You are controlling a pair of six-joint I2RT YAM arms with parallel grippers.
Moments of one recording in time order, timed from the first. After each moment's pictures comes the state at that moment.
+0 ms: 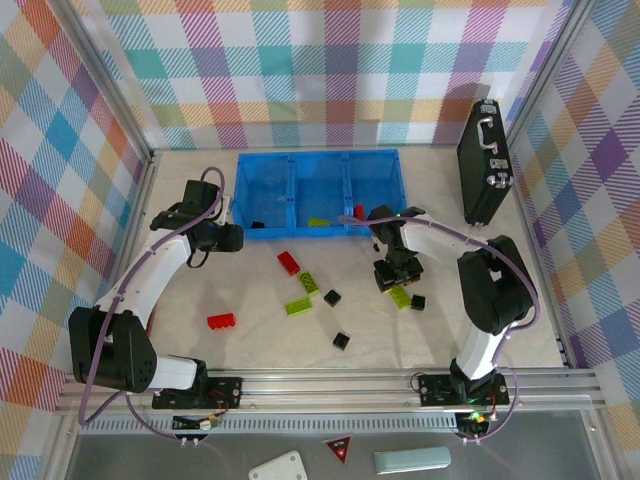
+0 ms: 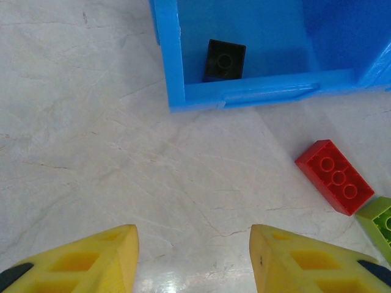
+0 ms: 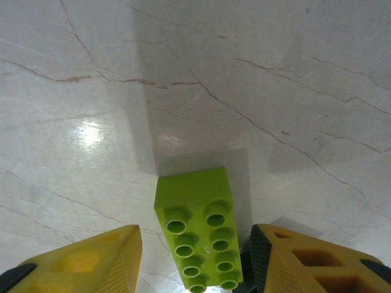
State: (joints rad) left arm -0.15 1.37 1.10 -0.79 0.02 -0.09; right arm 0.53 1.77 1.18 -1.06 0.04 0.19
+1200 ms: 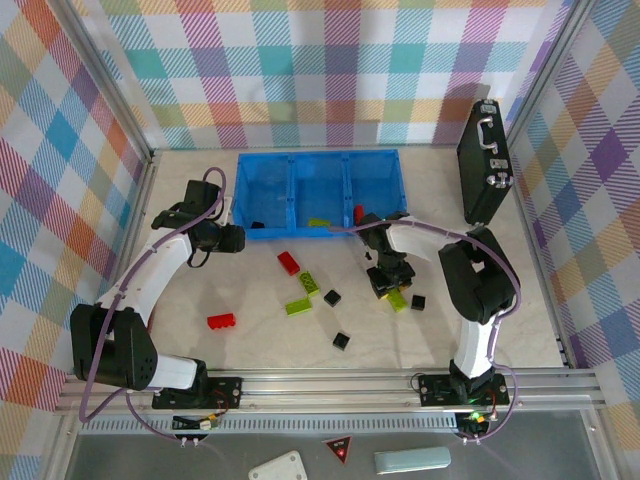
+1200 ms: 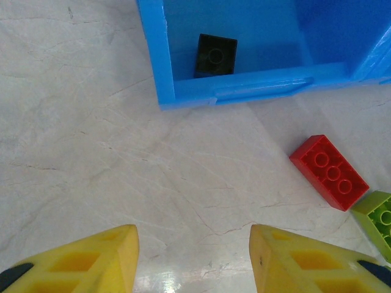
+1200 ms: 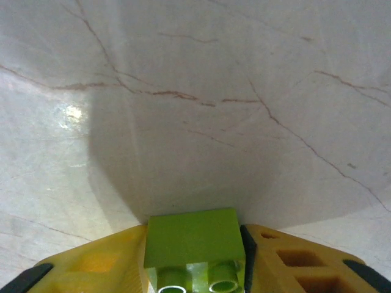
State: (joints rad) left arm -0.15 1.38 1.10 -0.79 0.04 -0.08; right arm 0.58 1.87 1.20 -1.05 0.05 0.18
